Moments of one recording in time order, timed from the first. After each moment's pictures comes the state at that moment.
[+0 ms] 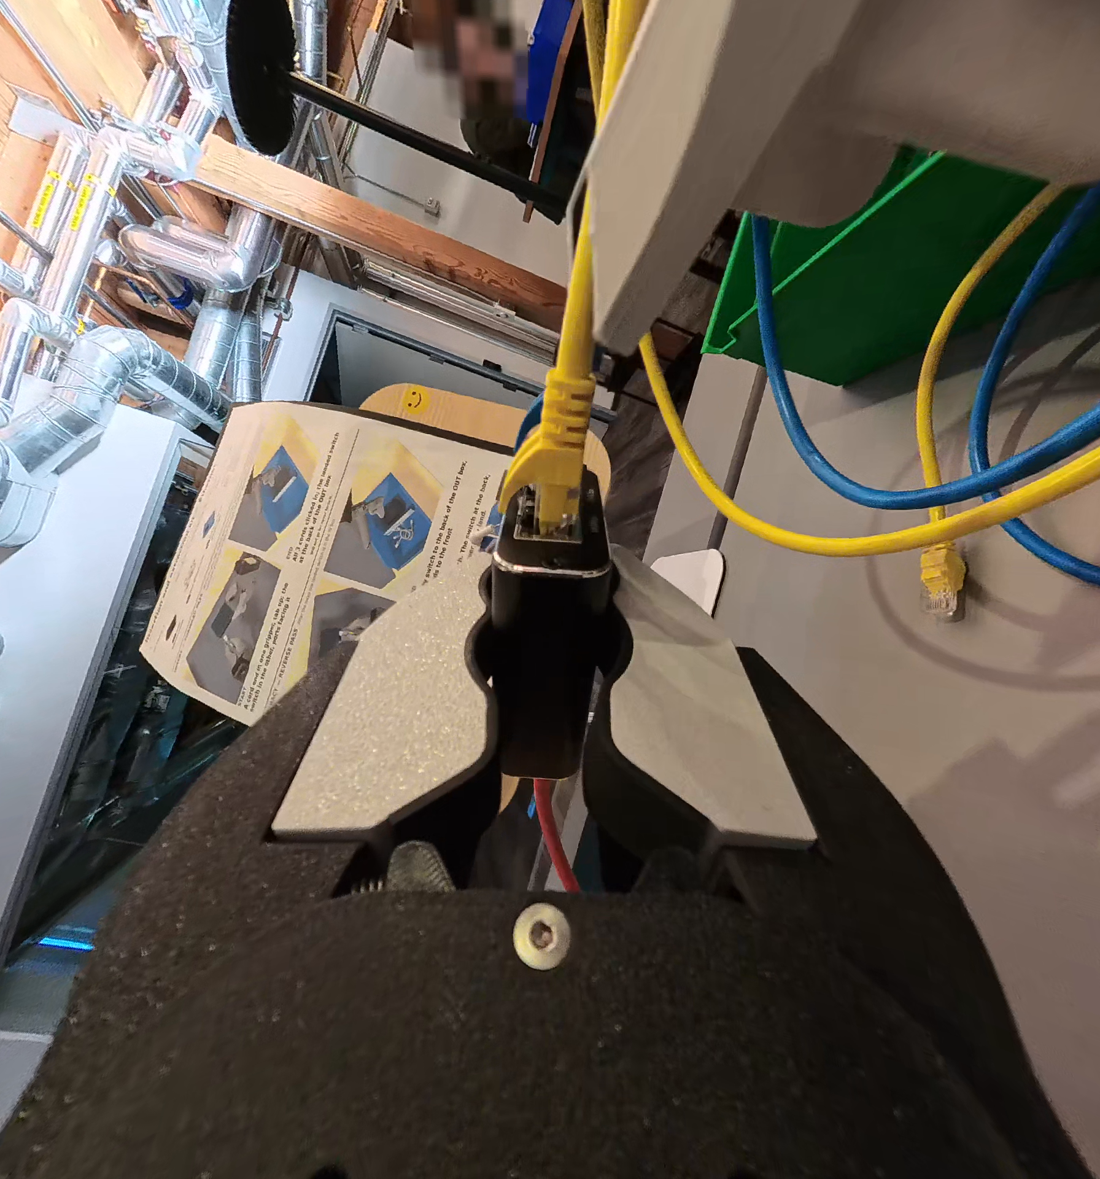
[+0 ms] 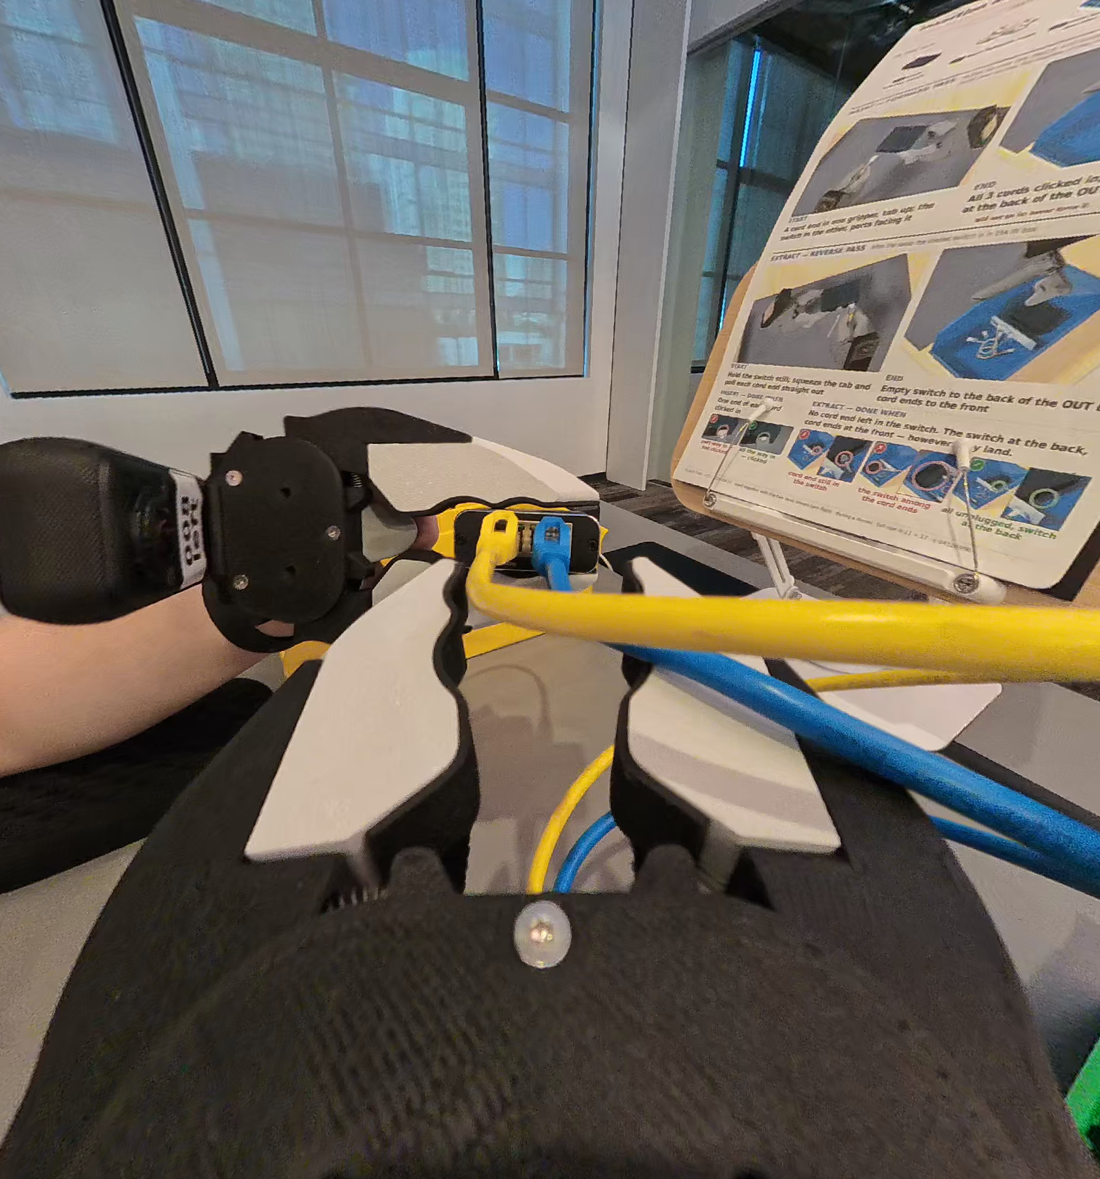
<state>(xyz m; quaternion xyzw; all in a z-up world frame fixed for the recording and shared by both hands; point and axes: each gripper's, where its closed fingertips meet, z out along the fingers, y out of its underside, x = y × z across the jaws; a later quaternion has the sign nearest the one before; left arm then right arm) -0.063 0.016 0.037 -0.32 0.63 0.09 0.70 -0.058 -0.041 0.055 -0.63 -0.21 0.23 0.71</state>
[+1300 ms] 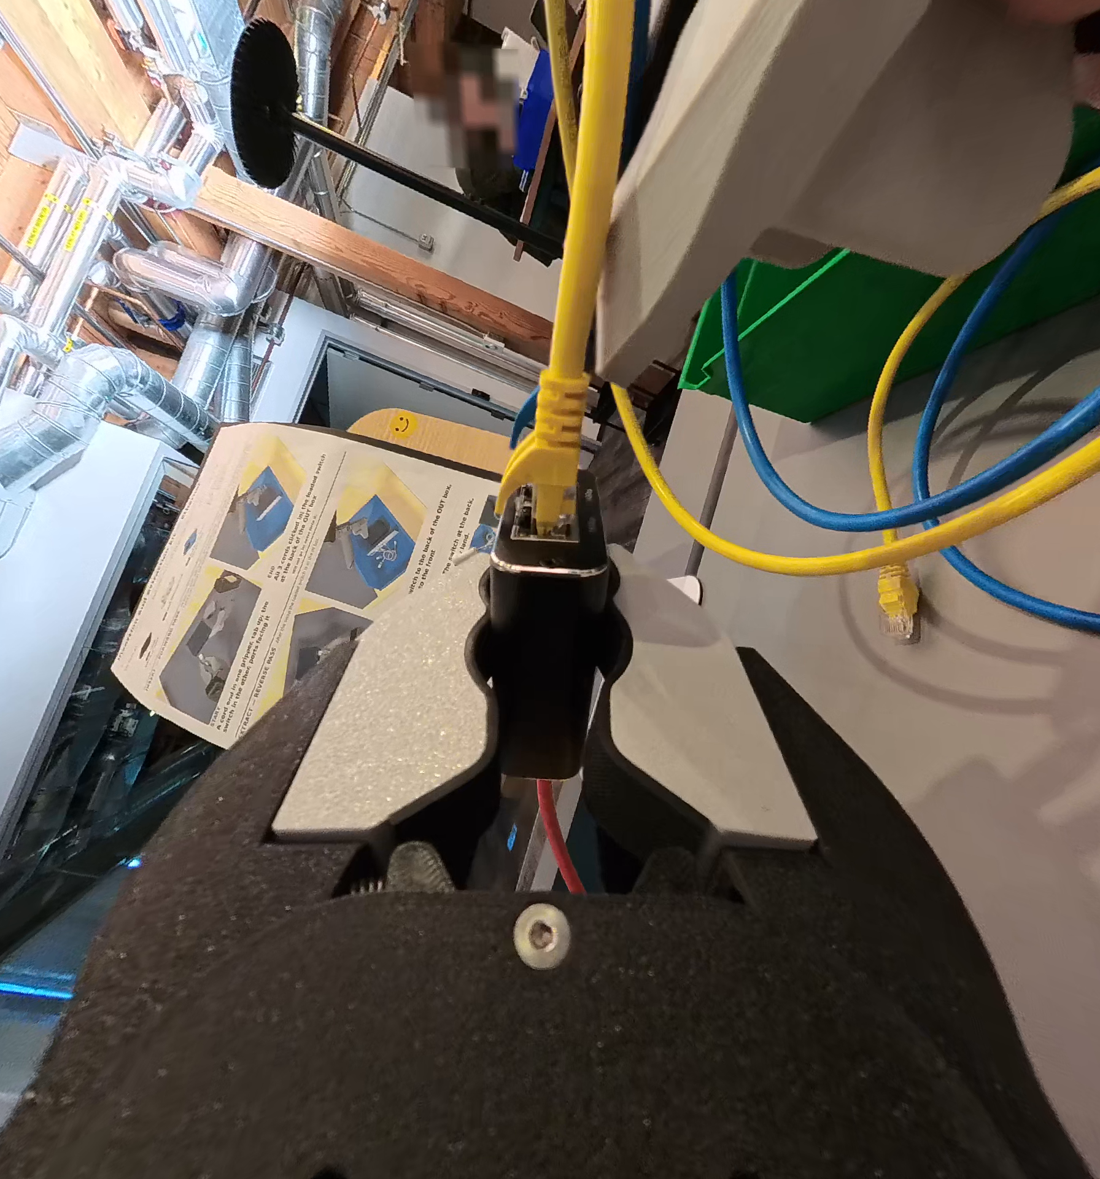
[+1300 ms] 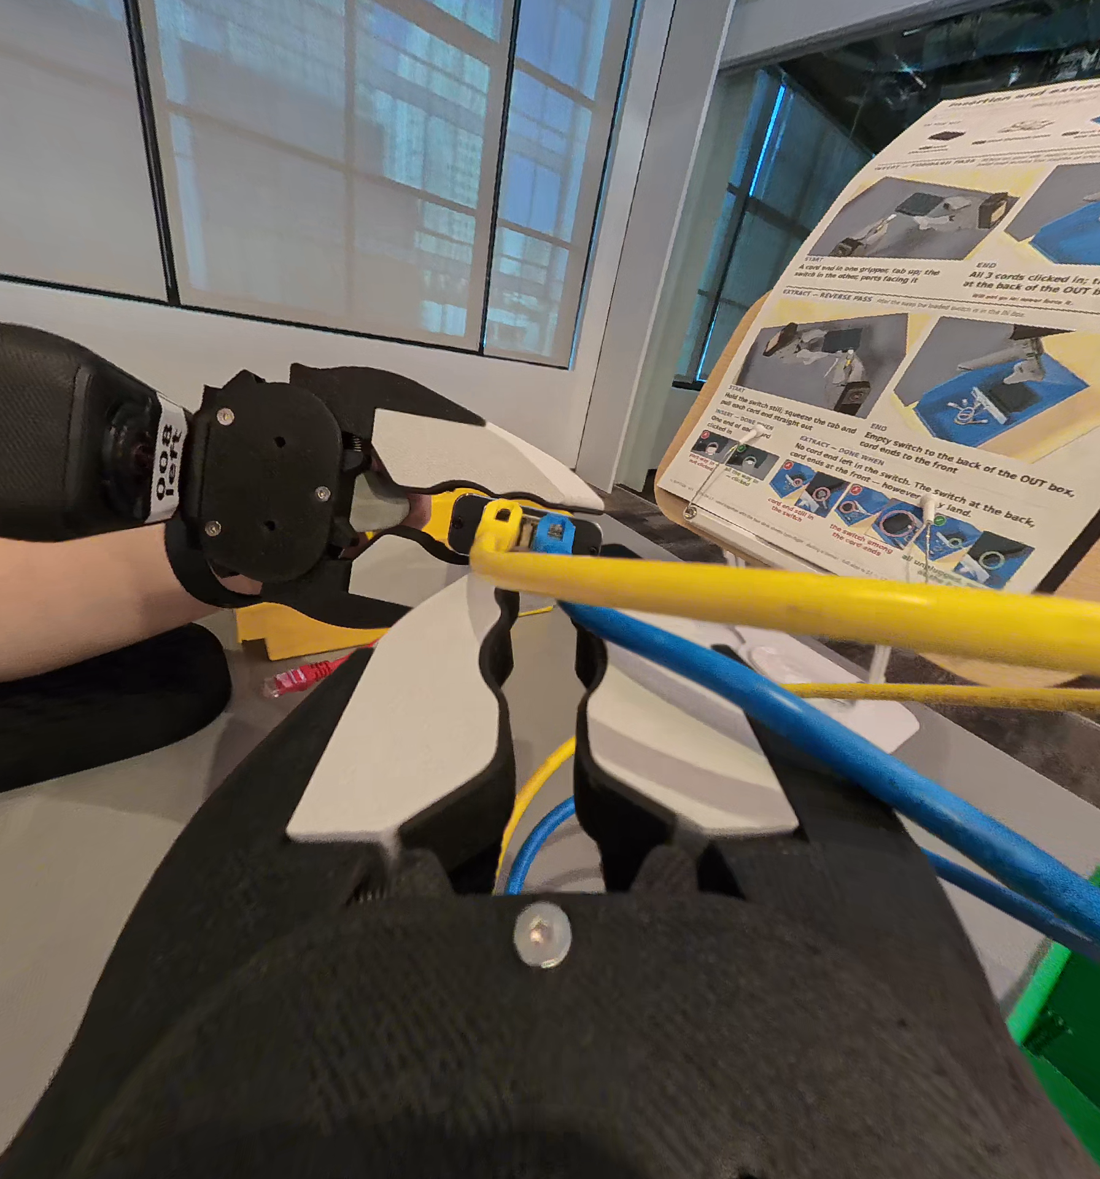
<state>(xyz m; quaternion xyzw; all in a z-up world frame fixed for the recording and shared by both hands) -0.065 0.006 0.033 -0.32 0.63 0.06 0.70 -0.062 -0.046 0.050 -0.62 -0.26 0.16 0.73</state>
